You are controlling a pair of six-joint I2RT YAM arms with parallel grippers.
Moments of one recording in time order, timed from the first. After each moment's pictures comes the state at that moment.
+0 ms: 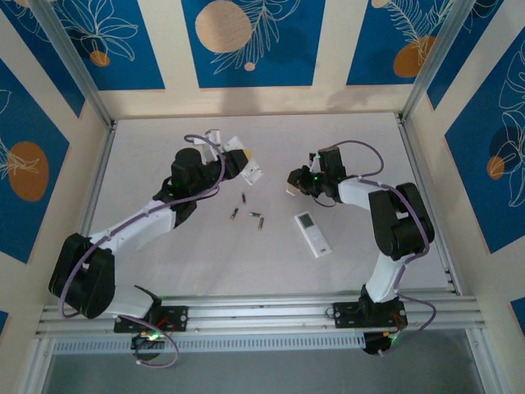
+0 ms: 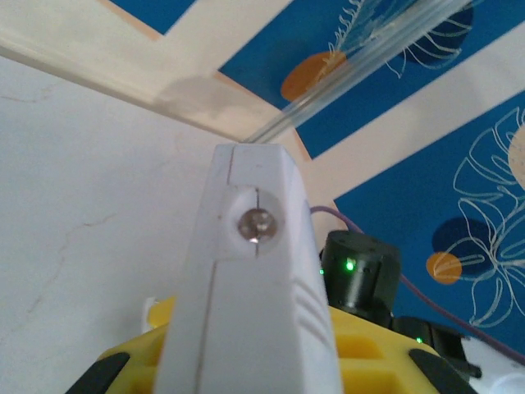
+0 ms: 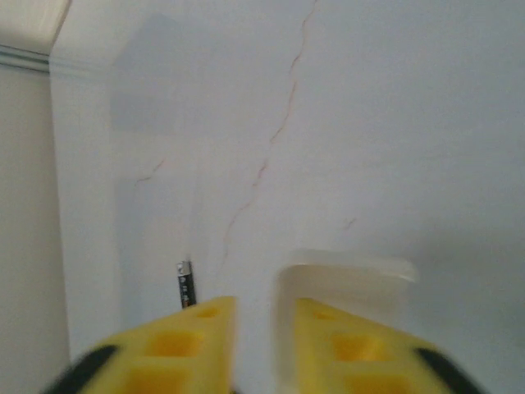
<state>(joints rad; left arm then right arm) -0.52 1.40 0.89 0.39 0.33 -0.84 0.27 1.78 0.97 0.04 -0.49 0.77</state>
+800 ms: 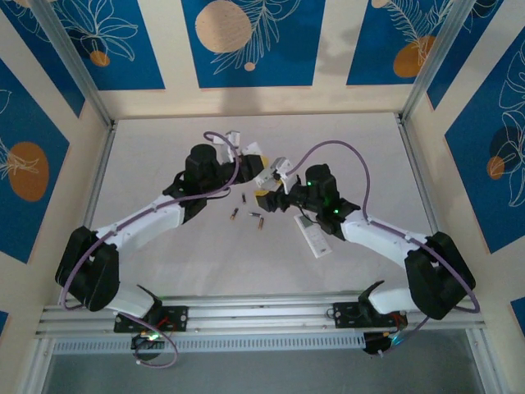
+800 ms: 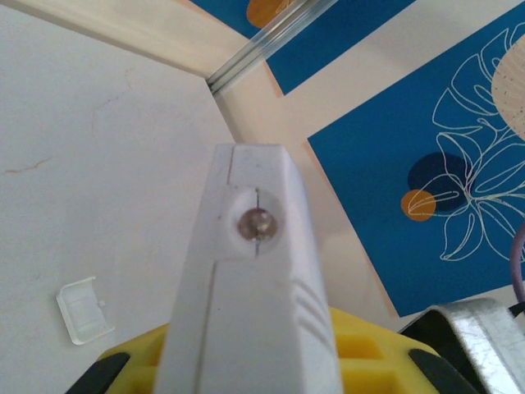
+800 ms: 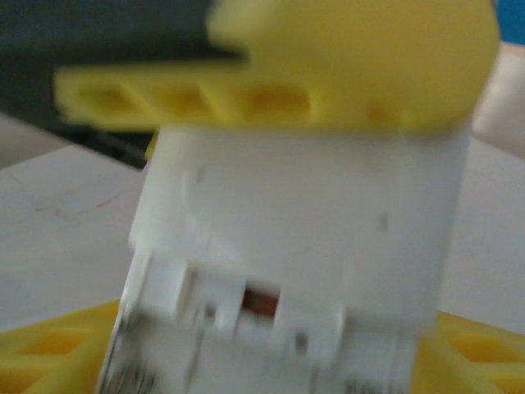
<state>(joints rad) -0.61 1.45 1.00 0.27 0.40 -0.83 0.61 1.35 0.75 0.31 -0.37 -0.04</state>
